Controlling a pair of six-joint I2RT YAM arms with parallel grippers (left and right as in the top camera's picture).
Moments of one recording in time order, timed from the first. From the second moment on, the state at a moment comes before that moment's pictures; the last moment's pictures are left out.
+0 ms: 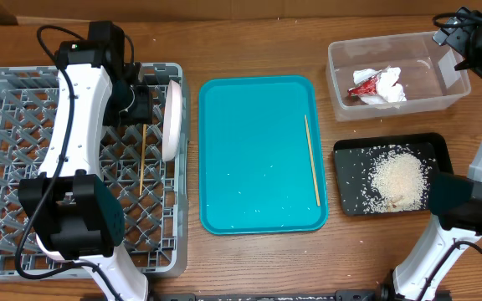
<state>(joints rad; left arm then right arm) 0.05 1.95 1.82 -1.36 0.02 -0.01 -0.19 2.09 2.58 -1.64 0.21 0.58</state>
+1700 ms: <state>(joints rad) -0.80 2.41 2.19 -1.17 -0.01 -0.80 -0.19 2.09 2.58 -1.64 0.21 0.58</state>
